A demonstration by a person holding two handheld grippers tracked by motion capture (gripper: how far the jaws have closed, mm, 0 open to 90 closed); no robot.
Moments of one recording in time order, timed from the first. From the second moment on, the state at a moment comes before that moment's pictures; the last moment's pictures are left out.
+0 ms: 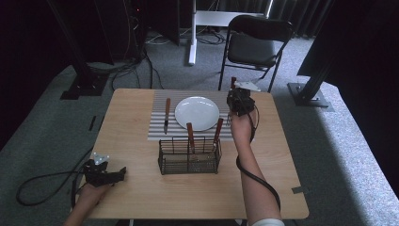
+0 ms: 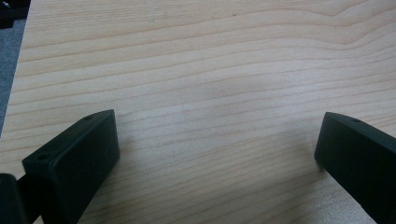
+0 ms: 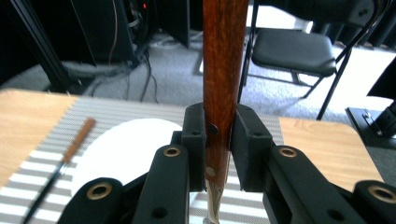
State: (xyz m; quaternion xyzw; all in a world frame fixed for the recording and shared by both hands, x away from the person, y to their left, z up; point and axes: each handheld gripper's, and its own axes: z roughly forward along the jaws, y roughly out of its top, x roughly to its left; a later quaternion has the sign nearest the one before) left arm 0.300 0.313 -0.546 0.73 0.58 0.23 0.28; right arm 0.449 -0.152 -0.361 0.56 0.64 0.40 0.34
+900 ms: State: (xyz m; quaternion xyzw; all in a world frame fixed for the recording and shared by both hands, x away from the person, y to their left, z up) left arm 0.300 0.313 -0.546 0.72 0.58 0.23 0.28; right arm 0.510 -0.162 -0.439 0.59 0.68 0.35 0.25
